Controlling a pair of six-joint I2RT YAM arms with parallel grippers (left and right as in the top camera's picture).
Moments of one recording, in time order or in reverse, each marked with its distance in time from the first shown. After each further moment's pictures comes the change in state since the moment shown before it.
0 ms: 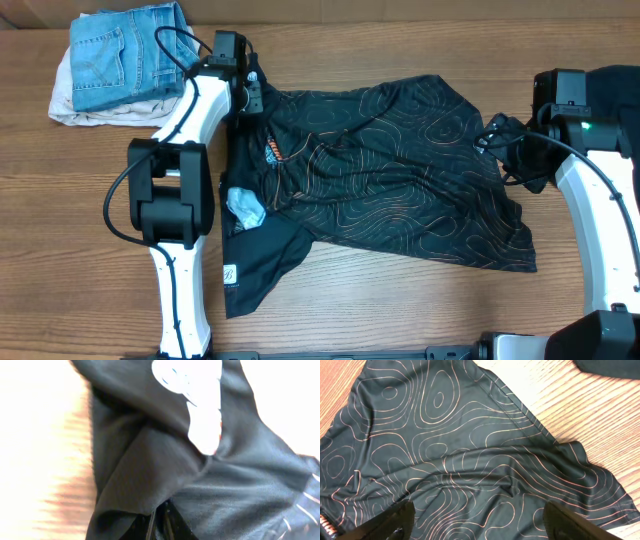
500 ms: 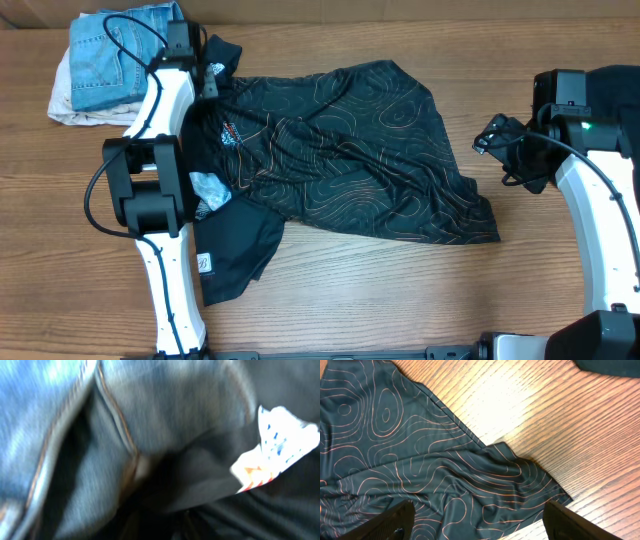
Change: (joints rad) left arm 0.136 0.088 0.161 0.027 -0.195 0.079; right arm 0.000 0.000 0.000 -0.005 -0.001 0.000
